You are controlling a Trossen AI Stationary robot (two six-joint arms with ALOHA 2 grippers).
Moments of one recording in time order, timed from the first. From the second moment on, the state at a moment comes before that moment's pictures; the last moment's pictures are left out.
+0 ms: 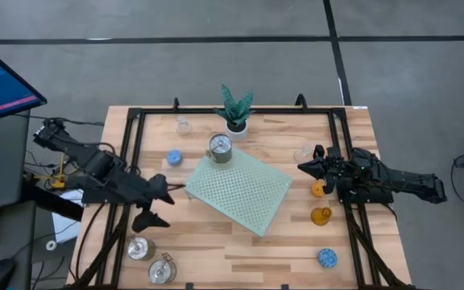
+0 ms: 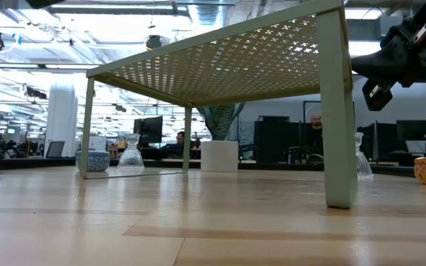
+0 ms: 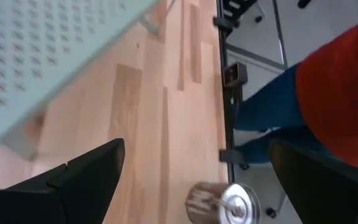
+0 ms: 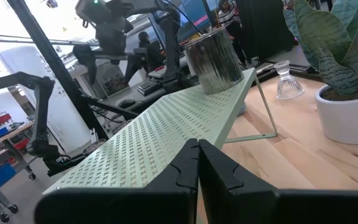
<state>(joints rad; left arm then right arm) -0.59 0.92 0.99 -0.77 -0.07 -0.66 -0.17 0.01 0.00 0.04 -0.13 0.44</state>
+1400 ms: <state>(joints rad) -0.96 1.06 0.99 -1.10 0.03 -0.34 -0.17 0.01 0.00 0.04 -0.13 0.44</state>
